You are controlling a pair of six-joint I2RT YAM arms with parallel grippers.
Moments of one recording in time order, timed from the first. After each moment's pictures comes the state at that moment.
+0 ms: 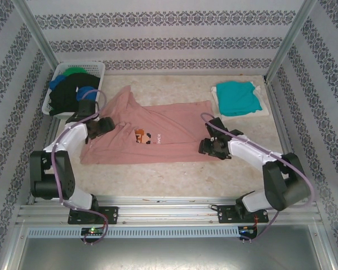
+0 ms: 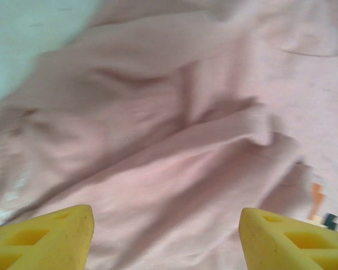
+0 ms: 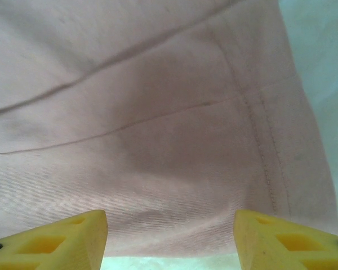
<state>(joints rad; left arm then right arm) 0.04 1.54 1.01 -0.52 0.12 -0.44 0.39 1.44 0.79 -0.60 0.00 0.63</state>
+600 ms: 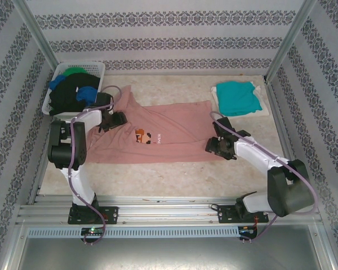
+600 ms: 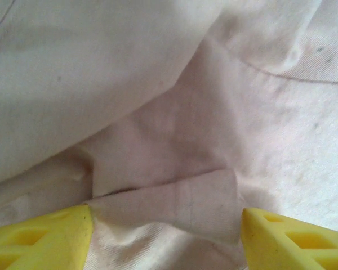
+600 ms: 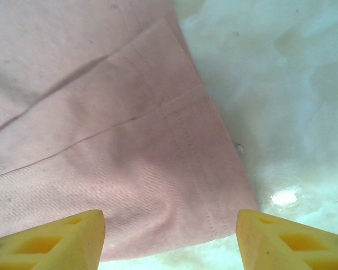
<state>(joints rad) -0.01 1.91 1.24 -0.45 0.15 -0.45 0.34 1.37 0.79 -0.64 0.04 0.67</state>
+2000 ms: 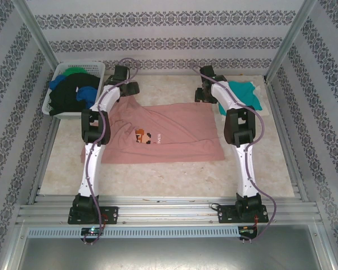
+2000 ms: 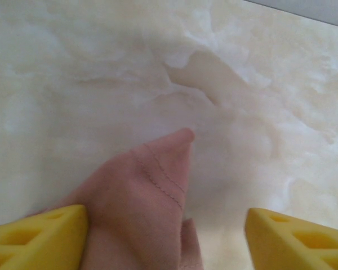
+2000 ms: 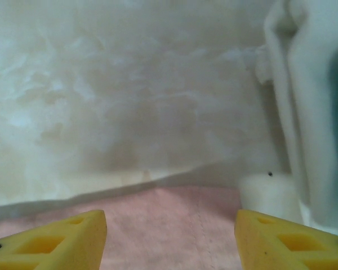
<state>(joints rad) -0.08 2.66 2.42 -0.64 0.02 -0.31 0.19 2.51 2.27 -0.91 0.08 0.30</state>
